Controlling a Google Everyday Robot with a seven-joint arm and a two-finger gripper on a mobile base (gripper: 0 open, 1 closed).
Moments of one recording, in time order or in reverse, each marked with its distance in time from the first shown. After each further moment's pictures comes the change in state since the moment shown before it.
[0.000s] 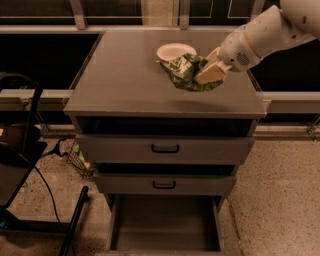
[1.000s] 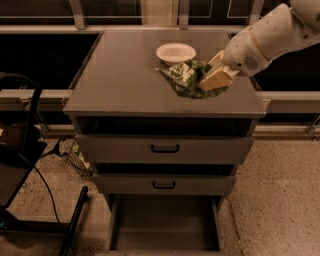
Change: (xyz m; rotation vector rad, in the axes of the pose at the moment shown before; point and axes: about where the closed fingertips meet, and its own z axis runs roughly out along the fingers) arm -0.005 0.038 -0.014 -0.049 0.017 -0.050
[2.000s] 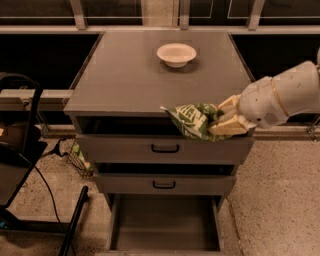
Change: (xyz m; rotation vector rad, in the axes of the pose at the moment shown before) arm 0.056 0.096 0.003 -0.045 -0.075 -0.027
